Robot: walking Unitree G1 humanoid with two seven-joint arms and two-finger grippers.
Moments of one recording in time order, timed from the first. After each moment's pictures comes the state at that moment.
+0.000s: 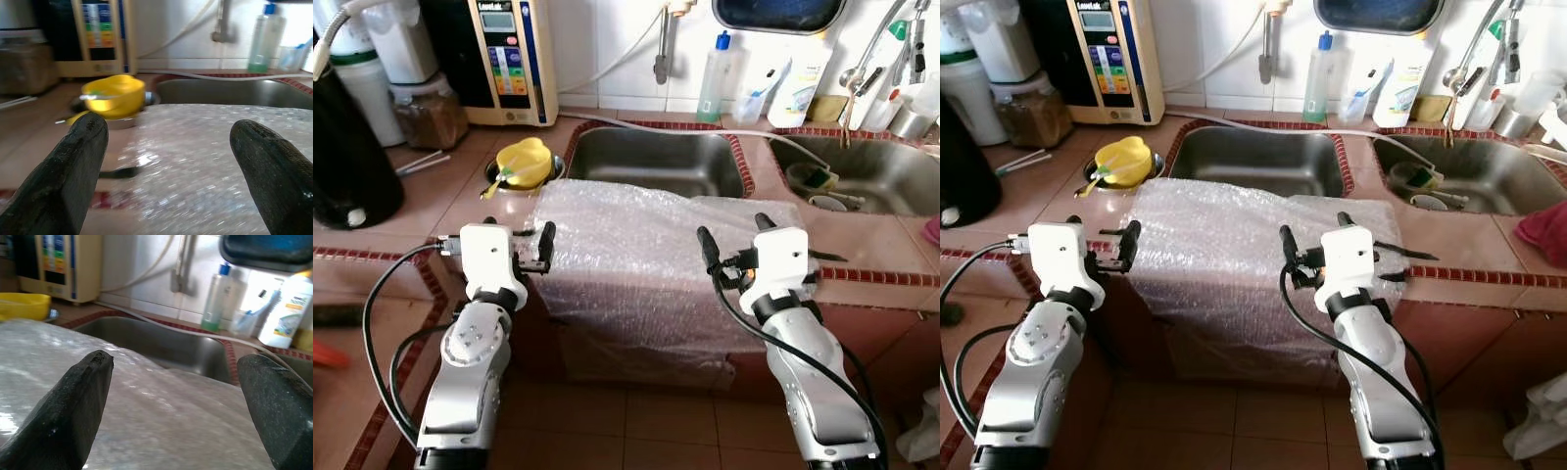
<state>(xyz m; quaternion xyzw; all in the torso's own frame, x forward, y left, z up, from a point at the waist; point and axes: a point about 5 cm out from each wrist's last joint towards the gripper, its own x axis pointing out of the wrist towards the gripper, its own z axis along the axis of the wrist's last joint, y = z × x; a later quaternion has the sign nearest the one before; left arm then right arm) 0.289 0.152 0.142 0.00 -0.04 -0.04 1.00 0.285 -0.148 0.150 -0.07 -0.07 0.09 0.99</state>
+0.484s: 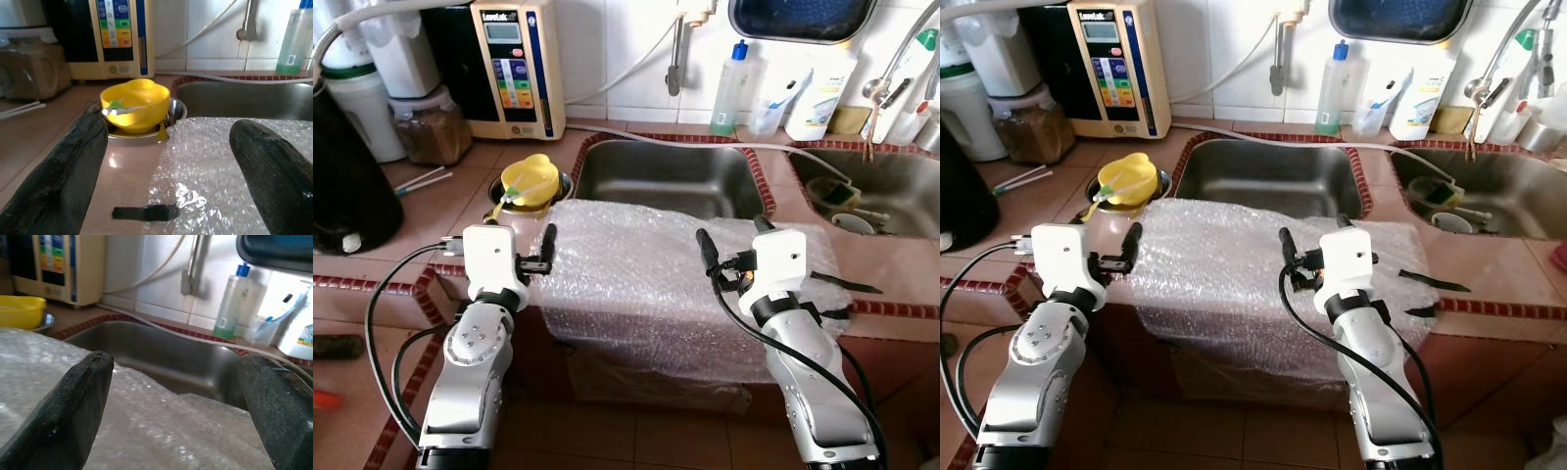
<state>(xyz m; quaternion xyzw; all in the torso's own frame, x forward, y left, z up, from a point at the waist) 0.290 0.153 0.139 0.00 -0.03 -0.03 1.00 0.284 -0.151 0.149 -0.07 -0.07 0.09 0.99</state>
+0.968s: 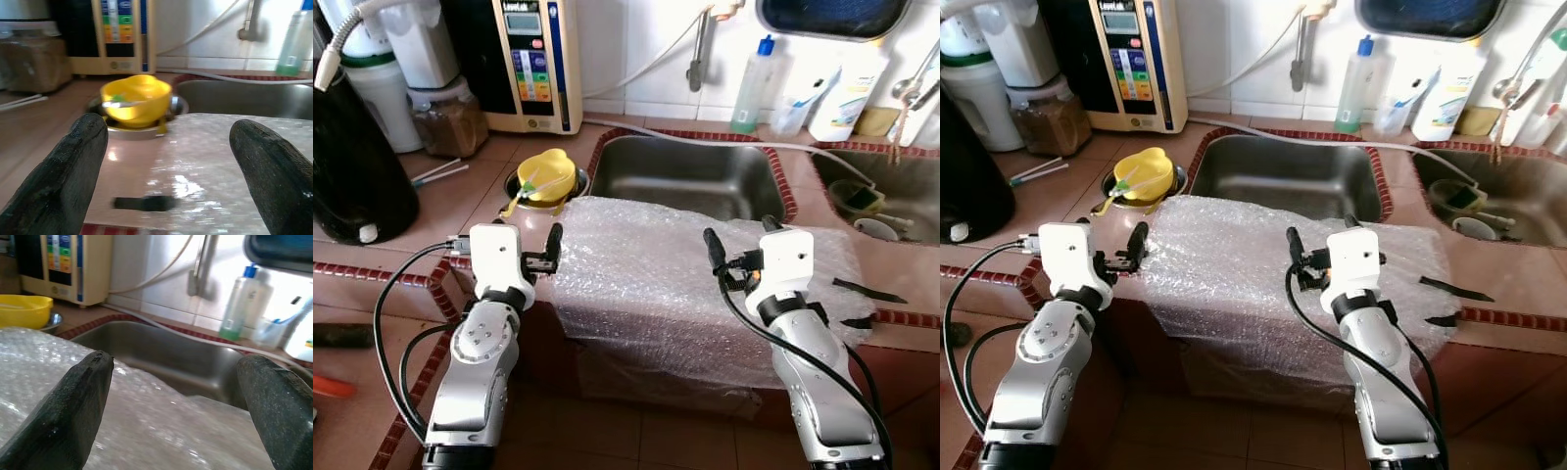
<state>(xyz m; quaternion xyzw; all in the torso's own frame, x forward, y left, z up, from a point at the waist) 0.291 0.151 0.139 0.00 -0.02 -0.03 1.00 0.284 -0.151 0.148 -0.07 -0.06 0.08 0.99</state>
